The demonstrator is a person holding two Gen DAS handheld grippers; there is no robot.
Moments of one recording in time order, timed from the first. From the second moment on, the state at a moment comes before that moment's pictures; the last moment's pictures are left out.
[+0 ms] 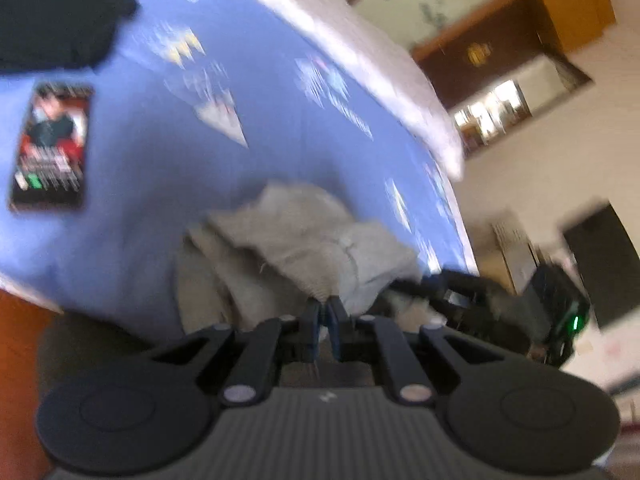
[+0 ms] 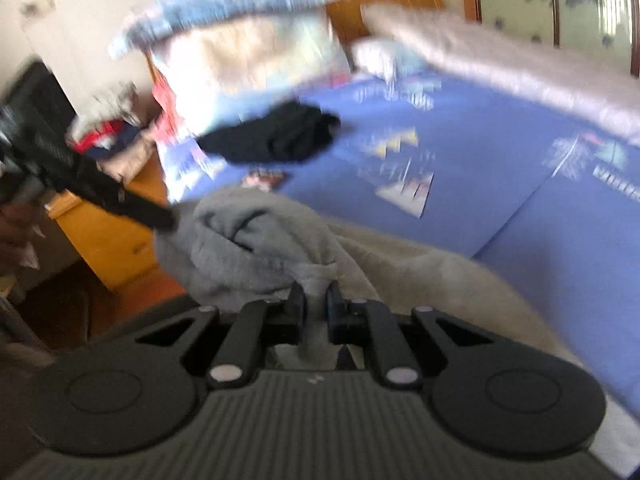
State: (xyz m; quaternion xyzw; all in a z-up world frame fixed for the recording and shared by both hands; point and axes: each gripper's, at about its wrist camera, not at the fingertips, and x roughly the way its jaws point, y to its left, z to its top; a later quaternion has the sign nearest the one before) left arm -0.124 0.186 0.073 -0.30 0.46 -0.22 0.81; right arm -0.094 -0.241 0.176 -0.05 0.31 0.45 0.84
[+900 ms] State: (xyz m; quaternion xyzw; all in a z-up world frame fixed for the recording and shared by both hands) left arm -0.093 0.147 -0.025 -0.28 0.54 -0.17 0.77; right arm -0.022 -0.105 0.111 0.00 0.51 0.39 0.77
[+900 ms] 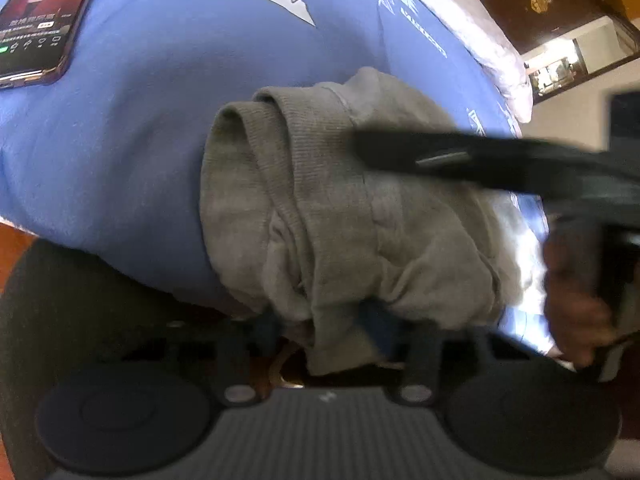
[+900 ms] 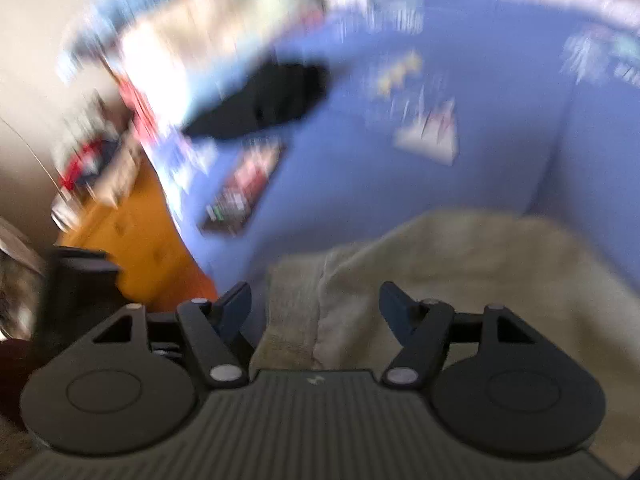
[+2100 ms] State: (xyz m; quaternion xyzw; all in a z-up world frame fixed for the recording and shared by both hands) left arm 0.054 0.217 0.099 -0.18 0.37 -0.07 0.91; right arm 0.017 -0.263 0.133 0.21 0.29 0.20 0.91
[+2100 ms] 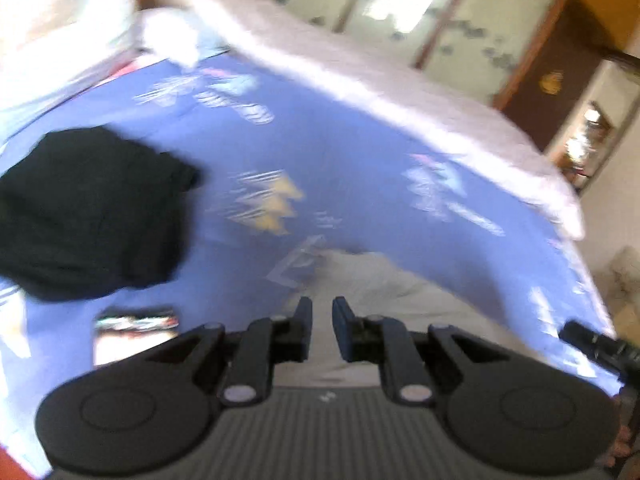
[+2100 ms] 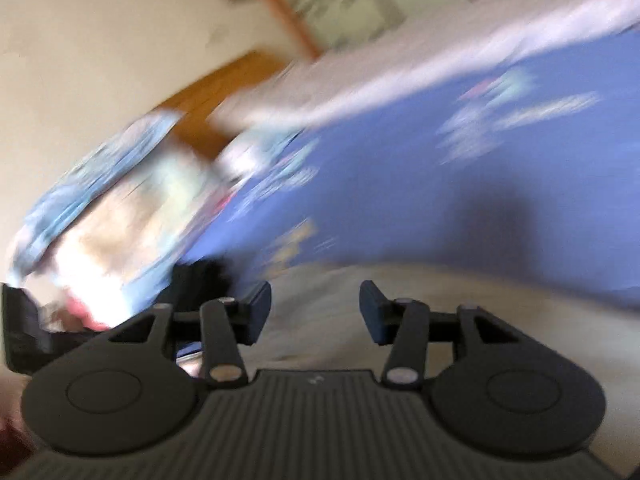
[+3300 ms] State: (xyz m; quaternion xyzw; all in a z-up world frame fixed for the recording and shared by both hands) left arm 0.068 0.062 0.046 -0.12 0.53 -0.11 0.83; right arm -0.209 -0.603 -0.005 0.52 0.12 -0.22 0.81
